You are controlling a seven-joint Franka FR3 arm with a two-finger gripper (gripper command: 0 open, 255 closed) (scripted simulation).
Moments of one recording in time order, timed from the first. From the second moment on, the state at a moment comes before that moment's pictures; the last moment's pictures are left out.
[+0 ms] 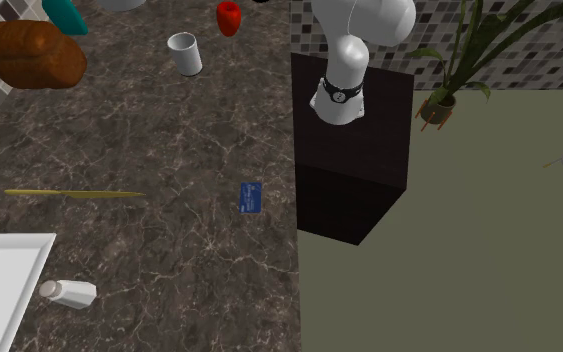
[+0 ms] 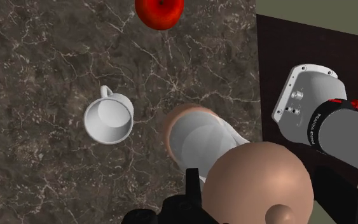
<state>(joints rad) -0.36 -0.69 -0.80 -1.86 -0.45 1.21 -1.33</state>
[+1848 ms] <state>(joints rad) -0.41 -0.79 -0.92 -2.26 -0.56 1.52 -1.28</state>
